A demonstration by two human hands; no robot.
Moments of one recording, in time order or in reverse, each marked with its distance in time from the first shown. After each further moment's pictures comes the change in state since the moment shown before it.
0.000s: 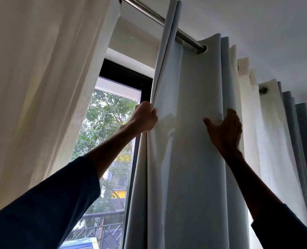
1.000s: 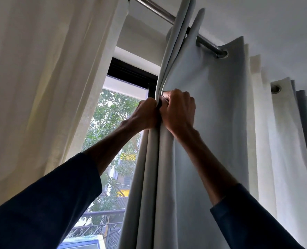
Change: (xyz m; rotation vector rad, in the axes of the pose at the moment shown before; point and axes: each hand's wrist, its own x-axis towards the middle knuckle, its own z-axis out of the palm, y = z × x) left_hand 0.004 -0.011 -0.016 0.142 -0.092 0.062; right_hand -0.057 -0.144 0.043 -0.047 0.001 -0.561
